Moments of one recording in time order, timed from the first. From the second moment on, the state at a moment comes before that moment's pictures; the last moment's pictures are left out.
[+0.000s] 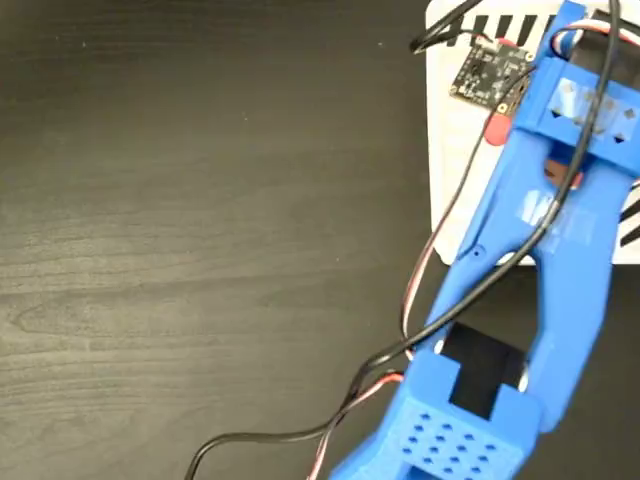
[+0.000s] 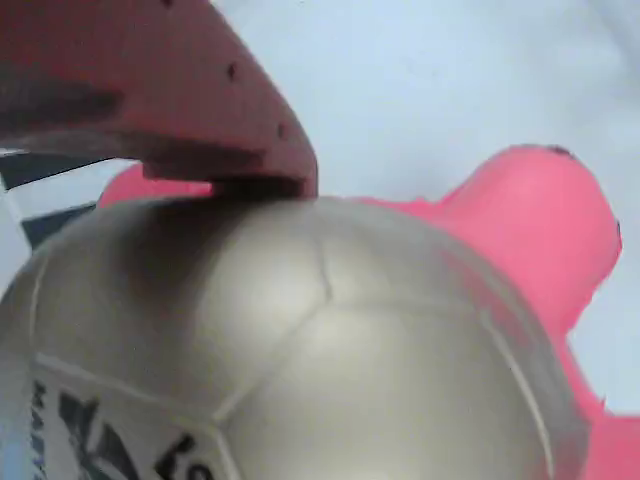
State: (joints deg) arm 34.3 59.8 53.0 91.8 0.1
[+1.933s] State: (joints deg) arm 0.4 140.7 133.5 45.0 0.4
